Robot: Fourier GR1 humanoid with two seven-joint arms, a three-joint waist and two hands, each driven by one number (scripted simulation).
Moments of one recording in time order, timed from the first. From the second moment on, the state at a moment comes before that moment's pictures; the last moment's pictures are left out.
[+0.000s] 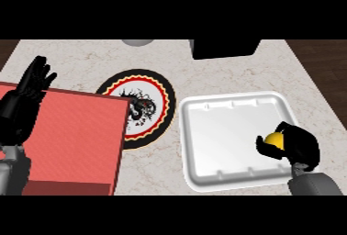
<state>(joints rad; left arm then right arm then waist) -0.21 0.32 0.15 -1.62 0.05 -0.05 0.14 -0.12 -0.32 0.15 -1.27 1.01 -0.08 0.58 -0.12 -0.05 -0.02</state>
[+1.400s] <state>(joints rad) -0.31 0.28 0.10 -1.59 0.05 -0.09 0.12 -0.43 -0.01 0.78 -1.85 1.35 -0.08 1.21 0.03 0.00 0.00</state>
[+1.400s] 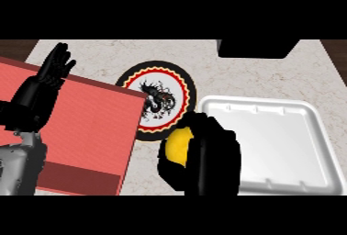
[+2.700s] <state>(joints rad) -0.39 0.23 0.04 -1.57 0.02 -0.09 0.11 -0.93 -0.01 0.46 -0.88 0.83 -0.52 1.04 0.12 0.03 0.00</state>
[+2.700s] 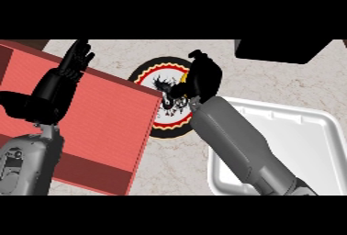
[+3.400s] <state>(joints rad) -0.39 0.24 0.05 -1.55 0.03 -0.10 0.11 -1.03 -0.01 0.44 -0.77 0.62 -0.95 0.89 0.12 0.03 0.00</state>
